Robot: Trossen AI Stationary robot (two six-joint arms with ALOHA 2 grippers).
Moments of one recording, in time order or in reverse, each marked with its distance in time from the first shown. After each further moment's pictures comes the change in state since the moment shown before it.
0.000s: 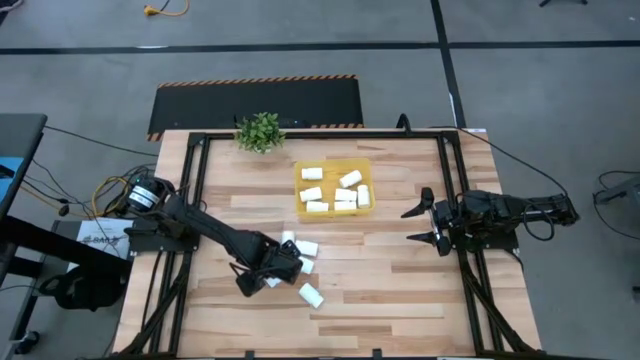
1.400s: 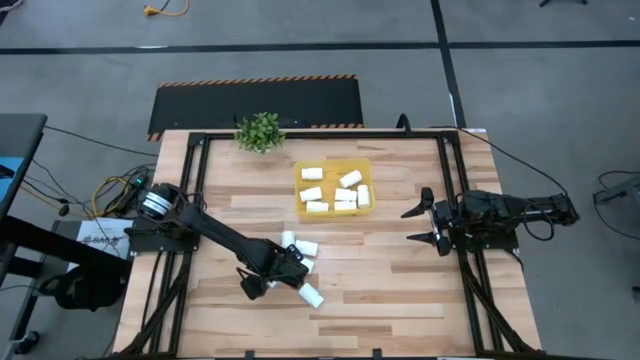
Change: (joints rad) left arm -0.006 0.116 0.009 0.026 -0.002 -0.020; right arm 0.000 0.003 0.000 0.001 0.000 0.000
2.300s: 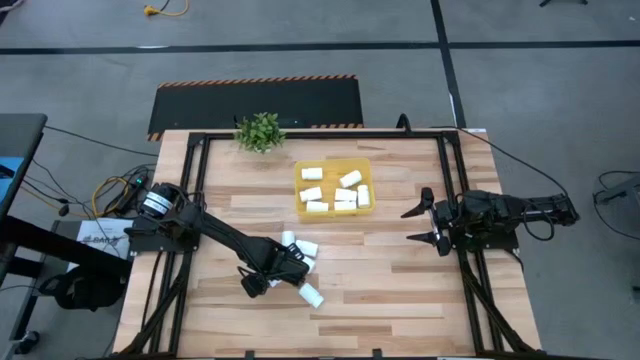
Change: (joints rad) left arm 0.014 -0.002 -0.002 0.007 0.001 0.031; right arm 0.000 -0.002 0.000 -0.002 0.000 0.000
